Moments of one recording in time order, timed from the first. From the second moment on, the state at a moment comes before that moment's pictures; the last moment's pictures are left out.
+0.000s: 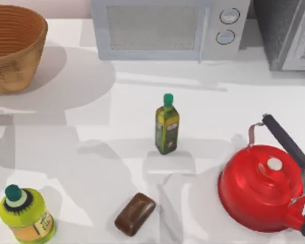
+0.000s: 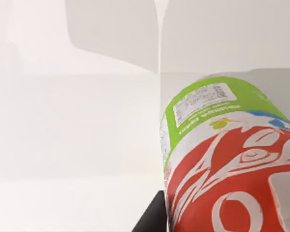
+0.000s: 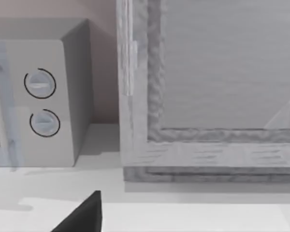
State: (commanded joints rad) left arm 0.28 2.00 1.49 -1.05 0.00 0.30; right arm 0.00 0.00 0.00 0.00 0.00 0.00
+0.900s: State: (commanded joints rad) left arm 0.29 2.00 1.49 -1.06 0.00 0.32; right arm 0.00 0.00 0.00 0.00 0.00 0.00
